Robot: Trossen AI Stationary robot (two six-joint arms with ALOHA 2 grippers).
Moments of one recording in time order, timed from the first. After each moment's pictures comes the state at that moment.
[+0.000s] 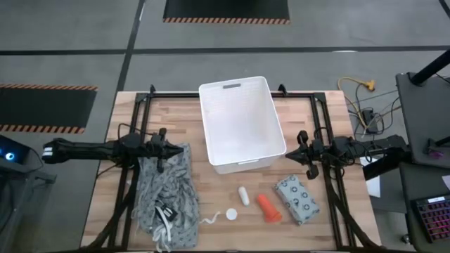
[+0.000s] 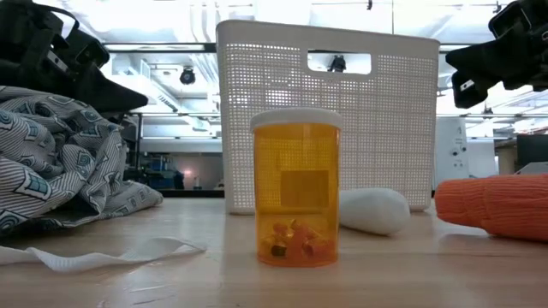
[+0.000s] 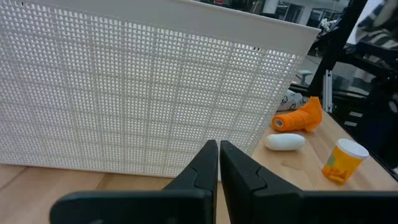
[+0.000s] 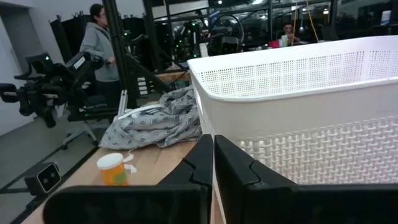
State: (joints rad) left arm 0.06 0.32 0.01 0.15 -0.01 -0.19; right arm 0.15 0.05 0.01 0.08 0.05 0.16
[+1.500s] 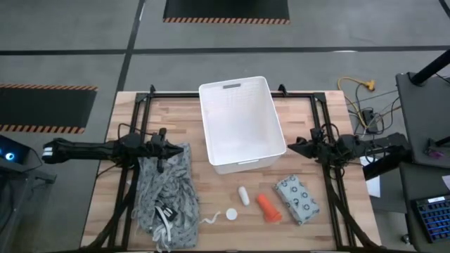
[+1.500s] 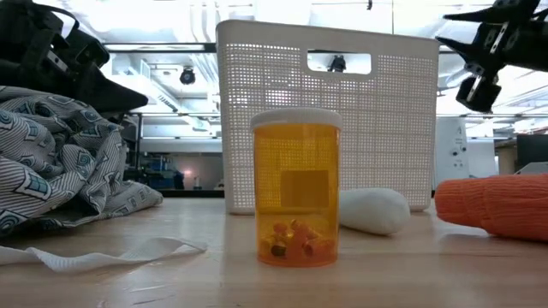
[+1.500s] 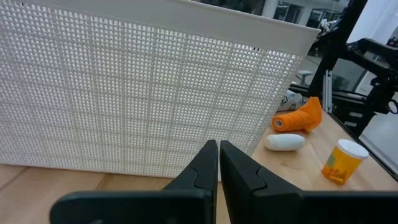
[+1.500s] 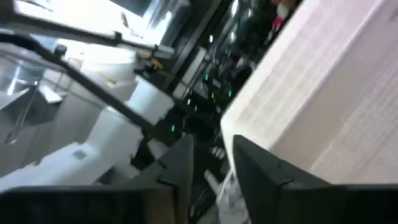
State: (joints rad) left arm 0.06 0.32 0.01 0.15 -0.01 -0.19; right arm 0.17 0.12 0.01 0.33 0.15 1.02
